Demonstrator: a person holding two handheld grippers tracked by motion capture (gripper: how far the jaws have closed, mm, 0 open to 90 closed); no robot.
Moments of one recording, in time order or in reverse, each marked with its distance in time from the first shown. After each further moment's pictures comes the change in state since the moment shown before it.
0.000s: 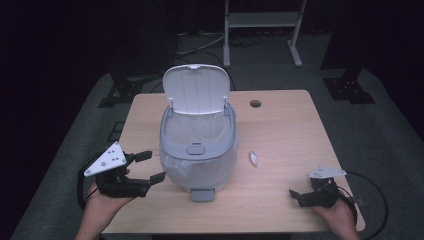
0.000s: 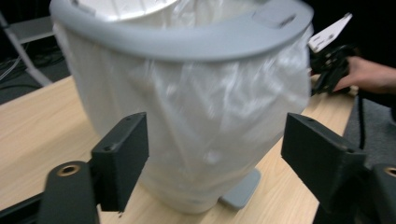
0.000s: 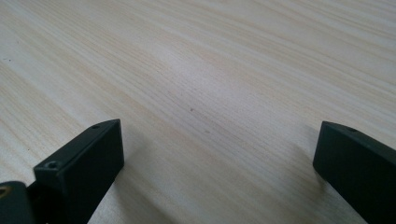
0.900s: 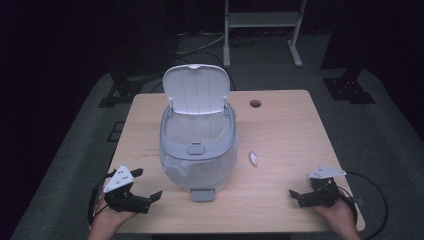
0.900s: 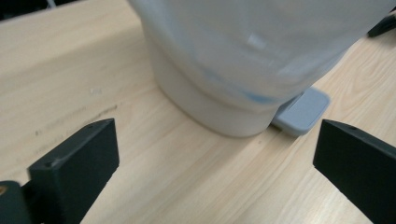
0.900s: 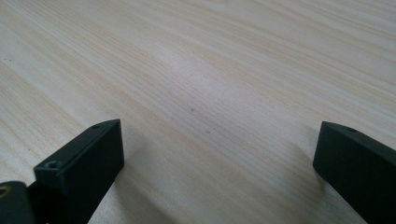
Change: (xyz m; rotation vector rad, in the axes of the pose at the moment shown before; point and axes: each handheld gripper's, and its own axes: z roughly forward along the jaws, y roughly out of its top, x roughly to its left) left arm 0.021 -0.098 0.031 0.129 0.109 -0.059; right arm 0.000 0.000 0.000 0.001 0.000 0.001
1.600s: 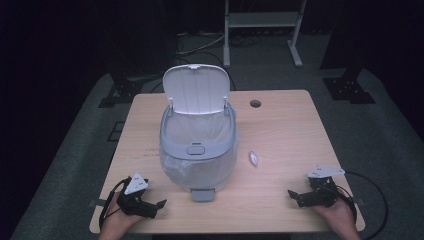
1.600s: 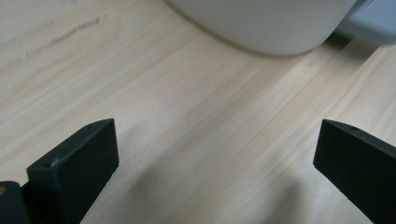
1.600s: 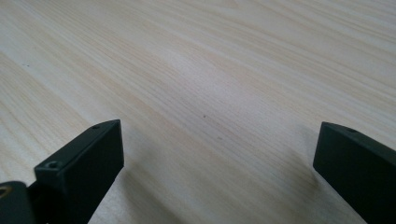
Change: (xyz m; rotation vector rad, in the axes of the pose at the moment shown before) left arm 0.011 -0.046 0.045 0.208 0.033 0.024; right arm 0.004 0.006 -0.002 0.008 0.023 -0.004
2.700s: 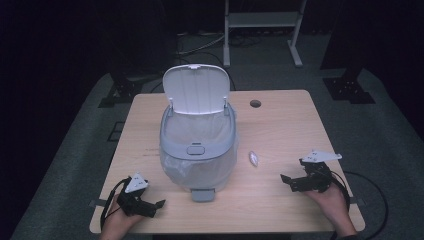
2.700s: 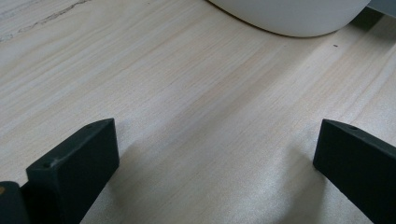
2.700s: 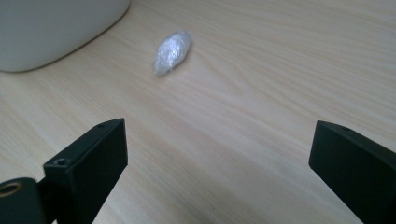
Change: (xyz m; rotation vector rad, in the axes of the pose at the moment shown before) left arm 0.007 -0.005 0.005 0.008 -0.018 -0.022; right arm 0.003 0.050 -0.004 -0.089 0.027 0.004
